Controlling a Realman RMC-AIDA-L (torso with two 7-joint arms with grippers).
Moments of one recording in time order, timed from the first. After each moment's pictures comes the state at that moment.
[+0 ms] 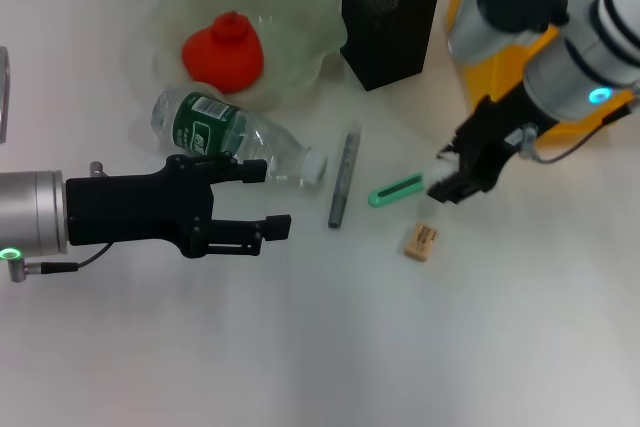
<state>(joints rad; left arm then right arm) -0.52 -2.00 0.95 0.48 1.79 1.58 -1.27 0.83 2.08 -1.26 -1.01 -2.57 -1.48 2.09</state>
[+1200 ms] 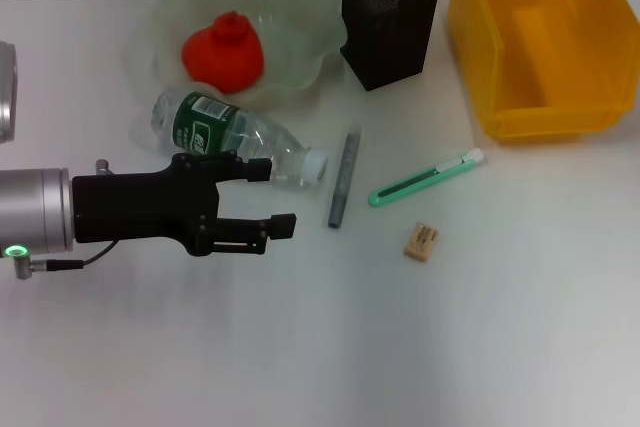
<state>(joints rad) -0.52 -2.00 0.95 0.48 1.79 1.58 -1.27 0.76 2.06 -0.83 -1.11 -2.57 -1.09 2.30</state>
